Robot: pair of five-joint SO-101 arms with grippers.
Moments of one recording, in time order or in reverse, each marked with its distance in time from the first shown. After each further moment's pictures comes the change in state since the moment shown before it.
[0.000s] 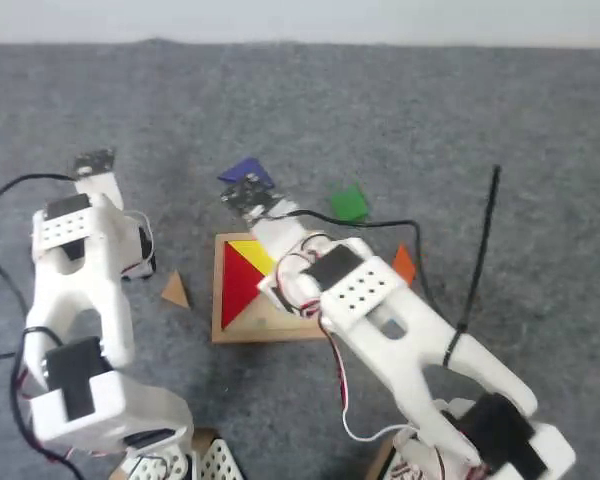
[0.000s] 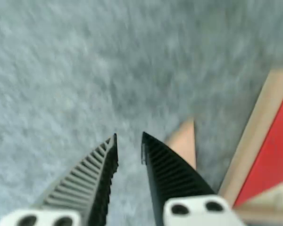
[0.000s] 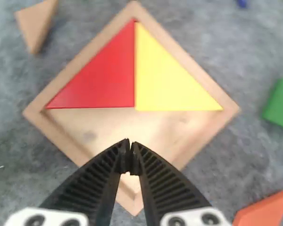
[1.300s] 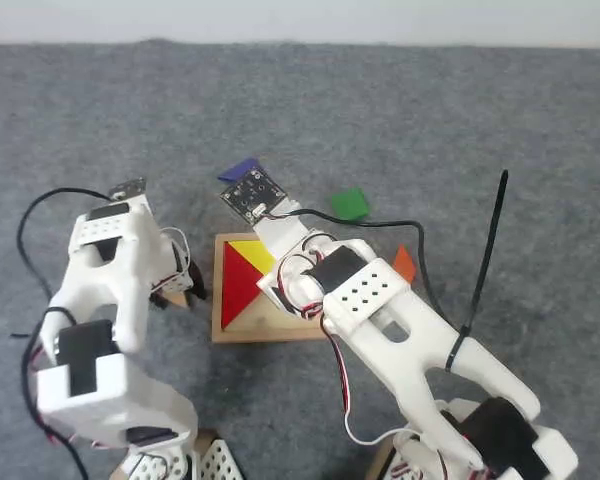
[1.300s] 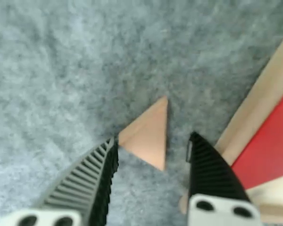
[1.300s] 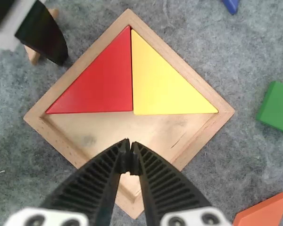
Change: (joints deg) left arm 7.2 6.2 3.7 -1.8 13.4; right arm -0.1 -0.5 0.1 -0.4 -0.1
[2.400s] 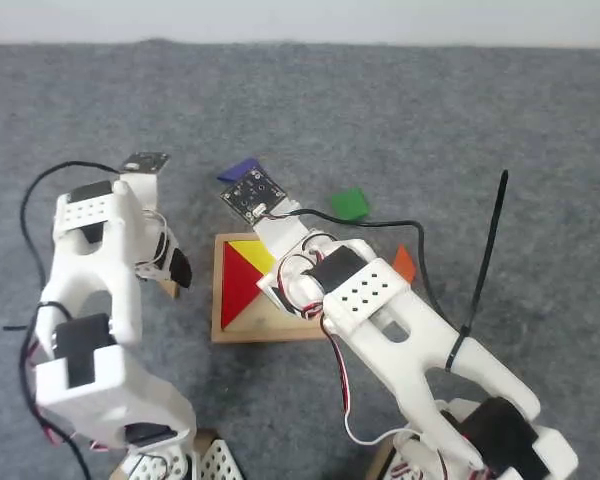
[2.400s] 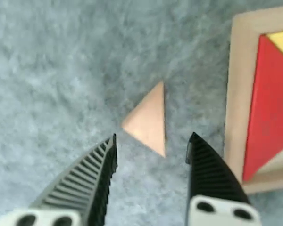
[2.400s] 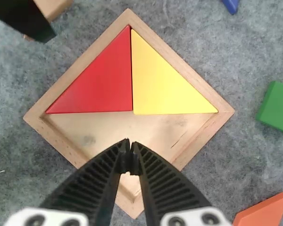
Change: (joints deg) left arm -2.5 1.3 -10.1 3.8 -29.5; right arm 0.0 0.0 0.0 0.0 0.0
